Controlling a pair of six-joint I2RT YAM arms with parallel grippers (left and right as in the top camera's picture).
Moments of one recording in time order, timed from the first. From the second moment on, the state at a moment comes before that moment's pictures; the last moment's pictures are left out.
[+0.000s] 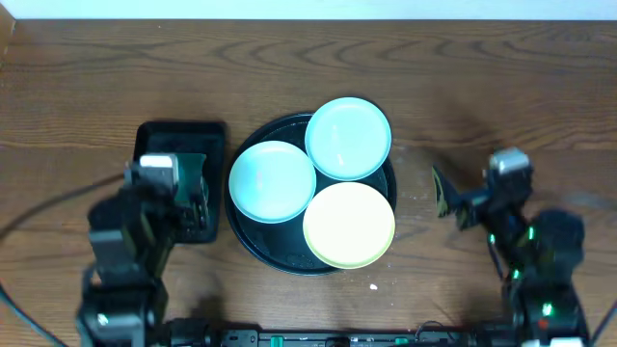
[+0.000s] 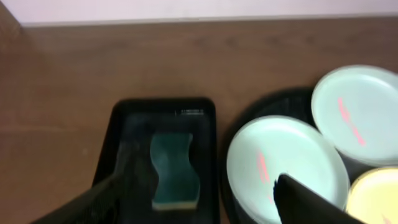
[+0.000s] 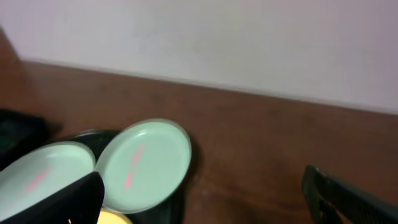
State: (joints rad) left arm 0.07 0.66 0.79 -0.69 0.08 0.06; right arm 0.06 0.63 0.53 -0.14 -0.29 -0.02
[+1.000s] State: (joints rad) left arm 0.07 1.48 1.44 -1.20 0.11 0.01; right arm 0.22 1.65 1.31 -0.65 -0.54 0.20
